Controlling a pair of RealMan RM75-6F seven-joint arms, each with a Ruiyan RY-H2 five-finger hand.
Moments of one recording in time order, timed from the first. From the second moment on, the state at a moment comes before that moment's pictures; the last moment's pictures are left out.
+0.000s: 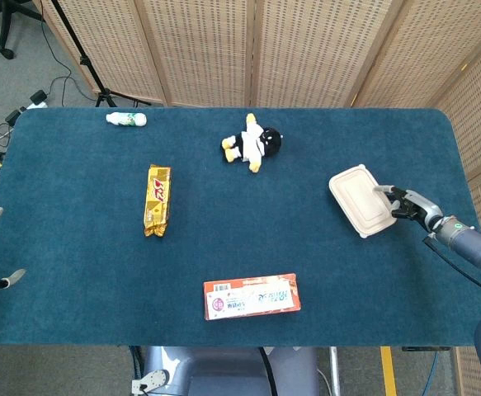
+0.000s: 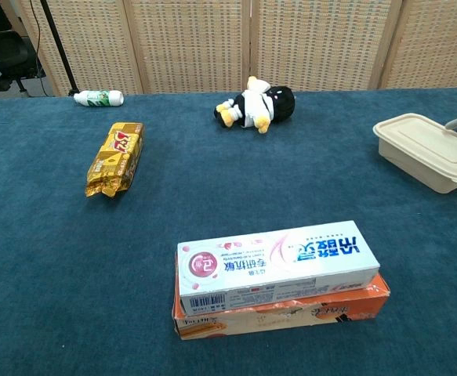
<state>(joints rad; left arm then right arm) -0.13 -1.05 -0.09 -1.60 1.42 1.43 -0.12 0.89 -1.40 -0.51 -0.48 -1.86 0.79 2.49</state>
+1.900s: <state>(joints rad) -0.14 -1.05 -0.09 -1.58 1.40 1.40 -0.13 1.15 -1.28 -0.22 -1.17 -1.64 0.73 1.94</state>
